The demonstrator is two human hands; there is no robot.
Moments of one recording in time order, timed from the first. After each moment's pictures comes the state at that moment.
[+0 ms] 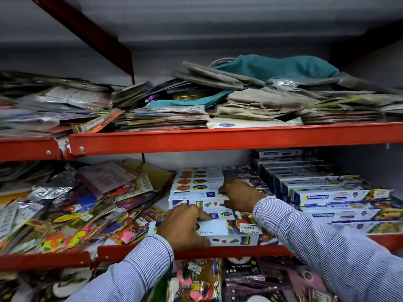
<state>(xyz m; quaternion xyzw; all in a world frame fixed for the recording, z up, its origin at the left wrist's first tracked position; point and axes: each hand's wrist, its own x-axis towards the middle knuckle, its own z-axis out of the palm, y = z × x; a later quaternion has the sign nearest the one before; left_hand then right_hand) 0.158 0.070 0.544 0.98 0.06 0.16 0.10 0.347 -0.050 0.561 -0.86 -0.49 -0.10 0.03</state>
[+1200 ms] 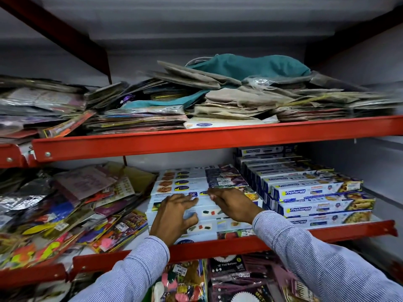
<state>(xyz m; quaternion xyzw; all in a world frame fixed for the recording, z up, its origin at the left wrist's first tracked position) 0.220 0.085 0.509 0.95 0.03 0.30 0.11 0.352 -0.094 0.533 -0.84 -0.50 -0.09 0.20</state>
